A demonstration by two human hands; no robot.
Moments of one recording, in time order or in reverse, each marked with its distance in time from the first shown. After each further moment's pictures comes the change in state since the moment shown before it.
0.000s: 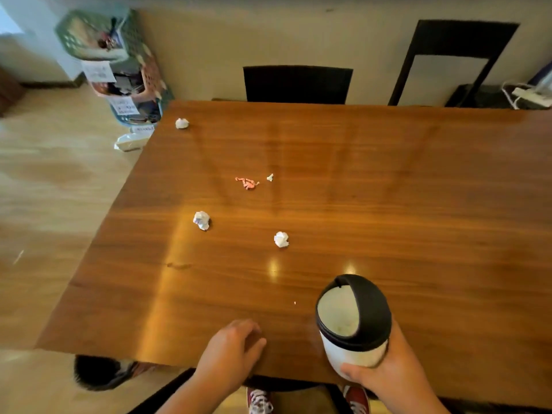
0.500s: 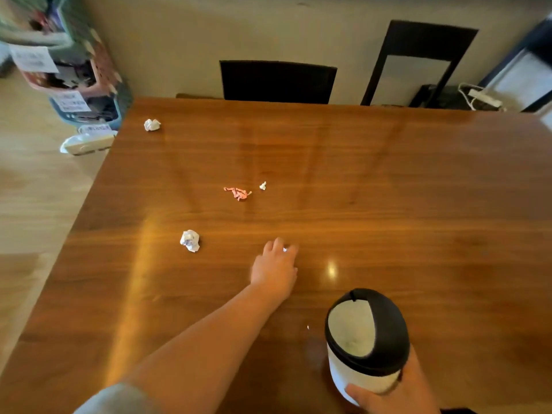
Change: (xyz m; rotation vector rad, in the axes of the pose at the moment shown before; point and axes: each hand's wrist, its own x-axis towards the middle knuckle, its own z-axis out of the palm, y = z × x) left_hand 0.192 0.062 -0.037 0.362 0.104 0.310; right_hand 0.010 -0.004 0.052 -0.017 0.088 -0.038
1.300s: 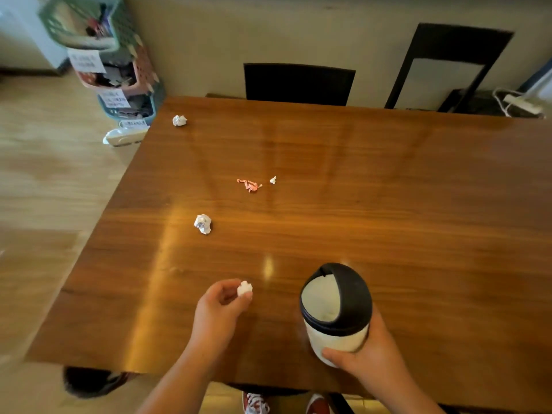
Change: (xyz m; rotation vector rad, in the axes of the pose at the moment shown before) left_hand -0.165 -0.016 -0.014 -1.230 0.375 -0.592; right_hand 0.021 -0.009 -0.012 -0.116 -0.050 0.033
